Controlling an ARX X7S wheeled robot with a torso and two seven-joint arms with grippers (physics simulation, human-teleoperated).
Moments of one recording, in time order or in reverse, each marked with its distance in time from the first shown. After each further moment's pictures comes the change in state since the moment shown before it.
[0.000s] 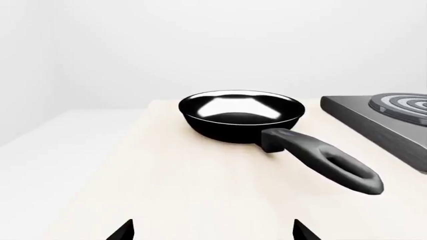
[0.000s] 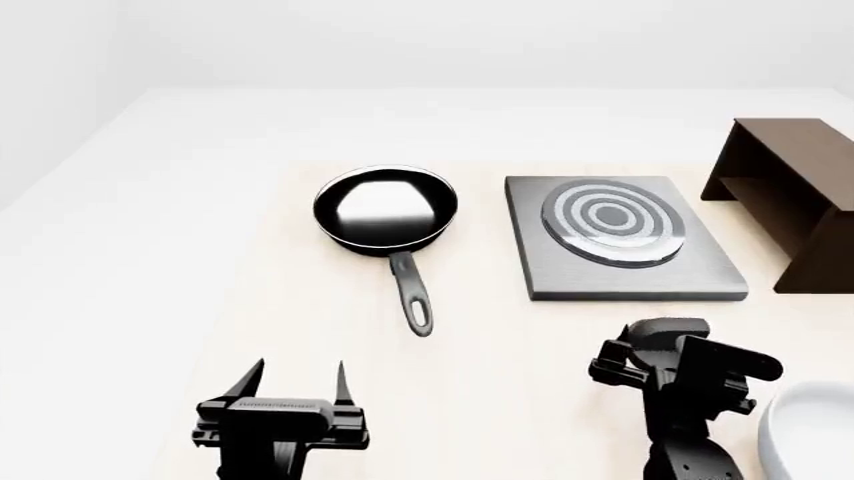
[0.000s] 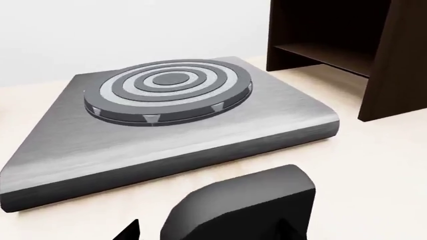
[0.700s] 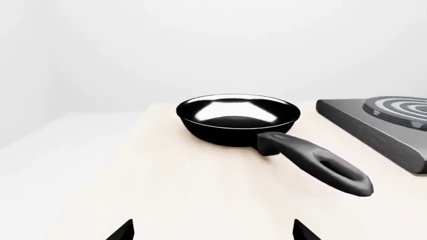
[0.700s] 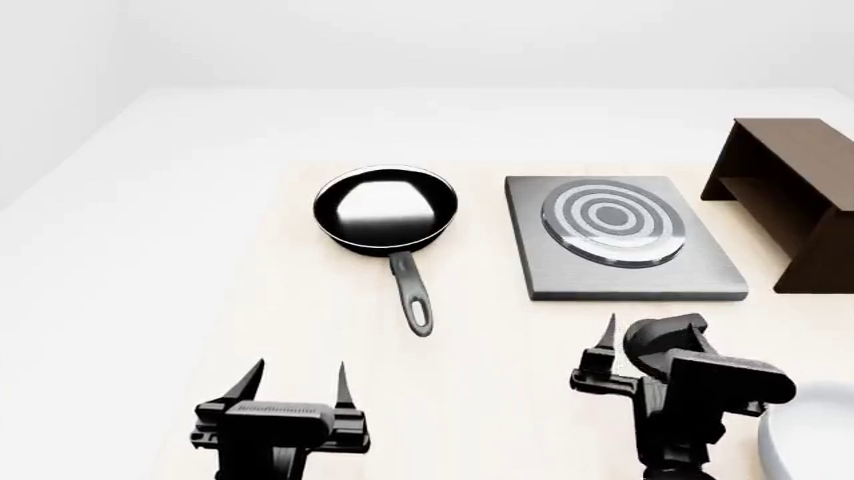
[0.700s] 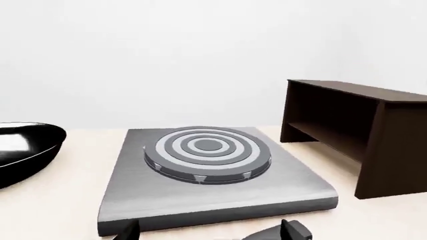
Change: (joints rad) left arm 0.016 -0.017 0.016 0.037 -0.004 0.000 -0.016; right arm -0.277 0.040 -0.070 -0.604 -0.098 0.093 0.172
